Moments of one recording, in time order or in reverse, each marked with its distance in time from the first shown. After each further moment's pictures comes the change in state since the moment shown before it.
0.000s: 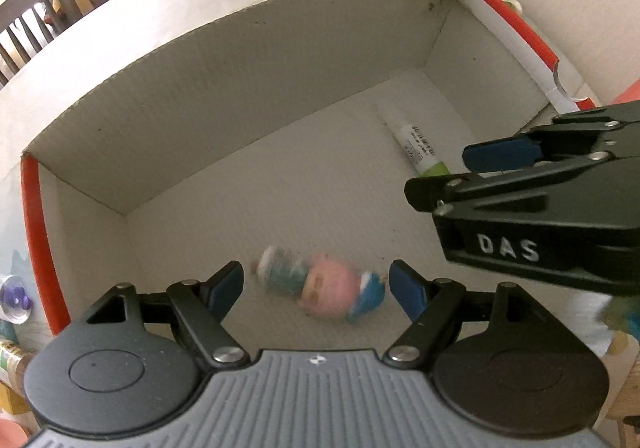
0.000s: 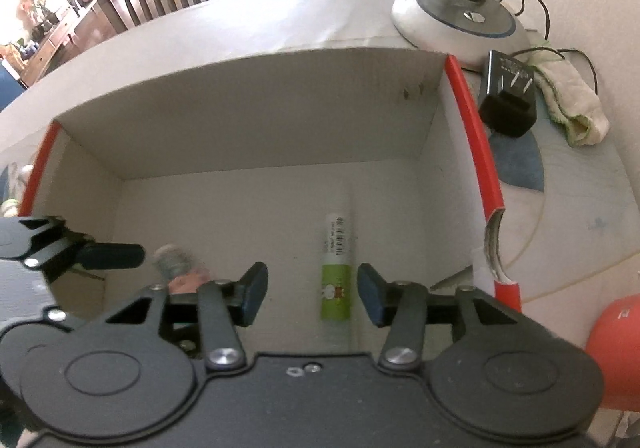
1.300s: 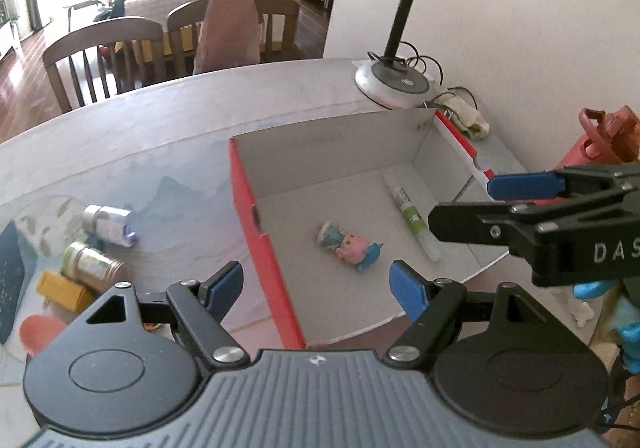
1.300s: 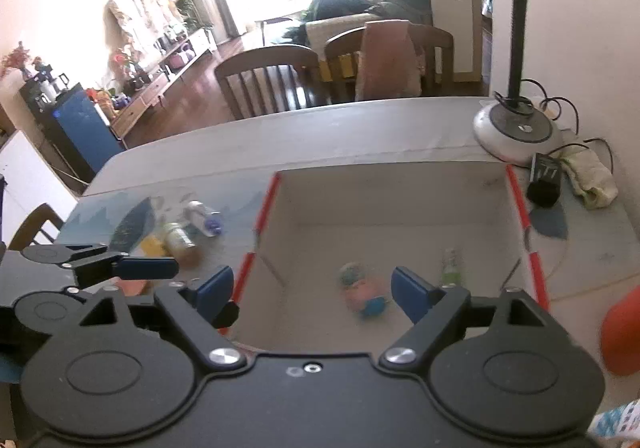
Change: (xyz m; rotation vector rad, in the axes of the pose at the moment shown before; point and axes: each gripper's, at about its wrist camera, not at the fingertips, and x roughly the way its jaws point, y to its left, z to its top) left arm -0.157 0.035 -0.110 -0.183 -0.352 -0.016; right arm -0.150 0.080 -0.062 -0.088 -0.292 0.217
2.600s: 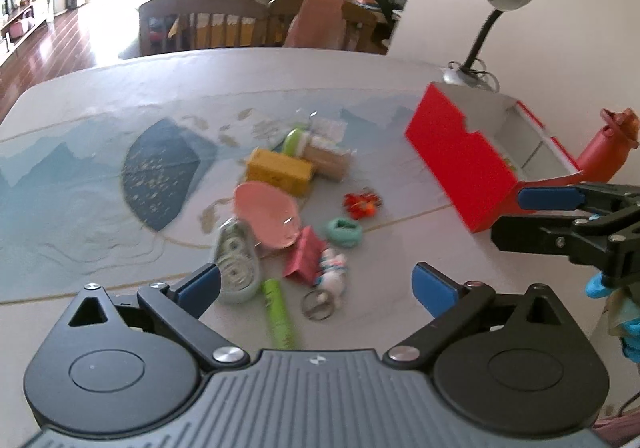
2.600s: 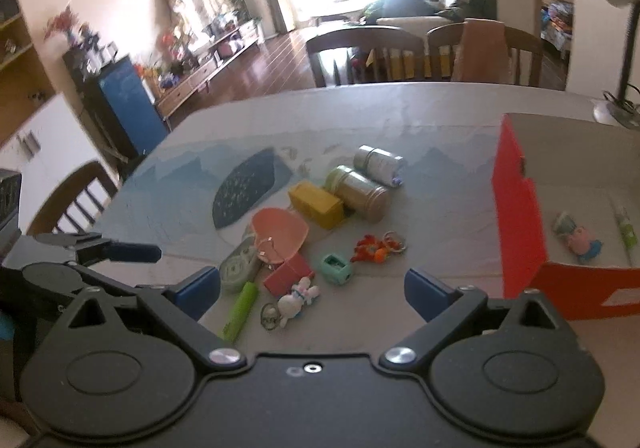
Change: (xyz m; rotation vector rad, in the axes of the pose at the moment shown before) left arm -0.101 0.246 -0.159 -0.094 -0.066 0.001; right arm 0.071 0.230 -0.088 -0.106 -0.016 0.058
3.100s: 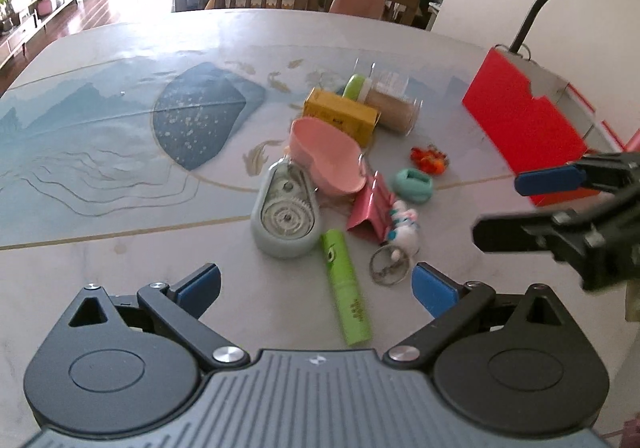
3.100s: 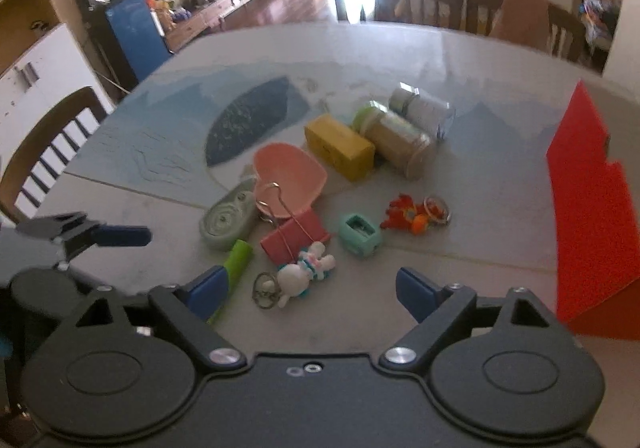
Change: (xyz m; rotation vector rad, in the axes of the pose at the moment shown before) left arm 0.045 0.032 -0.044 -0.054 0.023 0.079; right arm 0.082 0.015 -0.010 -0.078 0.173 -0.016
